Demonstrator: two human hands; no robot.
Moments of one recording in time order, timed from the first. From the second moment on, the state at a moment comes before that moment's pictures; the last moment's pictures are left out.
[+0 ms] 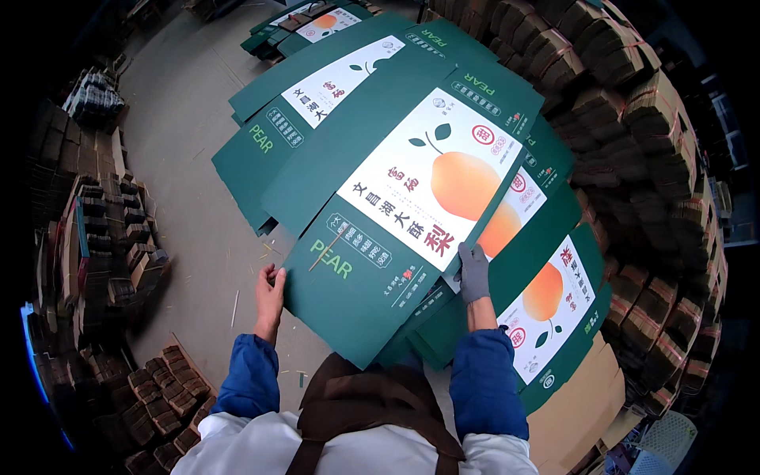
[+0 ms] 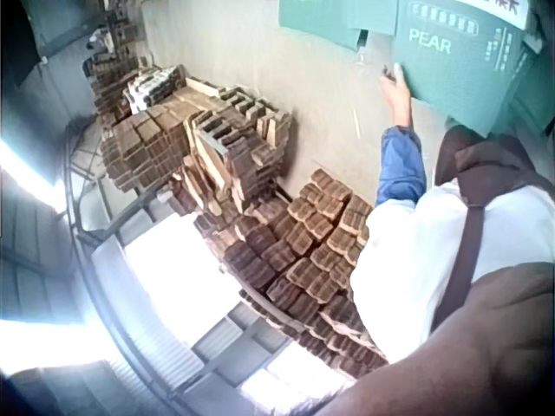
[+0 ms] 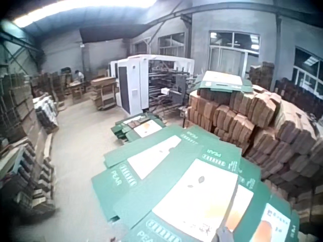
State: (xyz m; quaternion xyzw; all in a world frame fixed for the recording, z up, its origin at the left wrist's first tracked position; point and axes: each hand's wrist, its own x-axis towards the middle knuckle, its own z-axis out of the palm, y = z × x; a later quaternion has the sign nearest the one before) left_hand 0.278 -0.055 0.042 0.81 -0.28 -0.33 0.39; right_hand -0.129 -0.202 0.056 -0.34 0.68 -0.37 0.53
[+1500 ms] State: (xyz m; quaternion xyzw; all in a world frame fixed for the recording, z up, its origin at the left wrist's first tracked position) left_hand 0.283 -0.078 0.030 0.77 -0.52 -0.11 0.35; right_hand -0.204 -0.039 0.079 -0.36 0.78 -0.45 0.23
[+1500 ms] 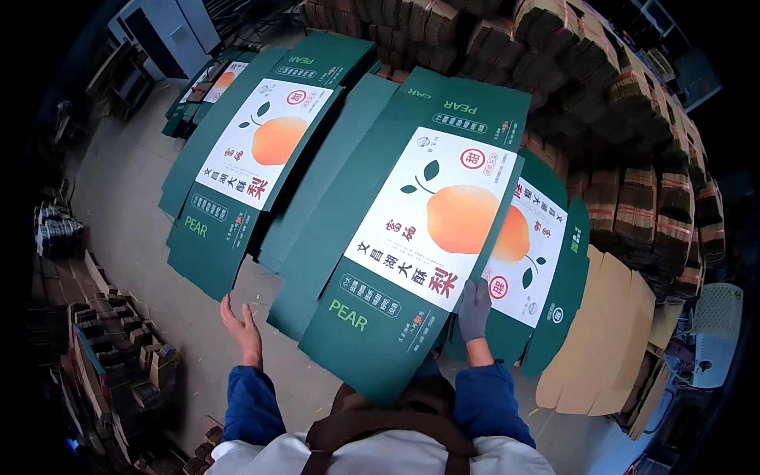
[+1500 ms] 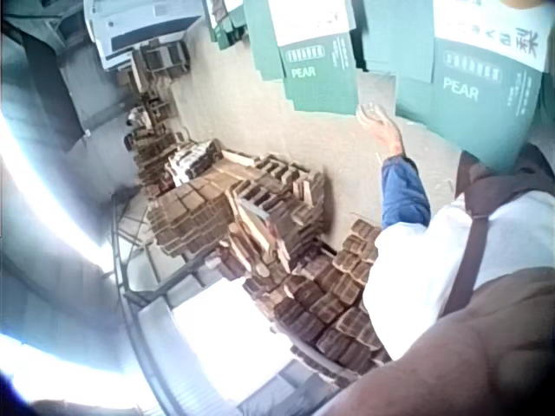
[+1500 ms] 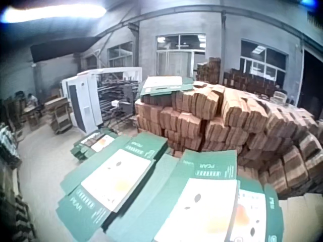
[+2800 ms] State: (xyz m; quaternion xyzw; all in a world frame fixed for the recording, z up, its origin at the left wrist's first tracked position) left_hand -0.186 0.003 0.061 0.33 -0.91 -0.22 0.10; right_hand -0.594 0.451 0.029 0.13 0.98 -0.14 0.00
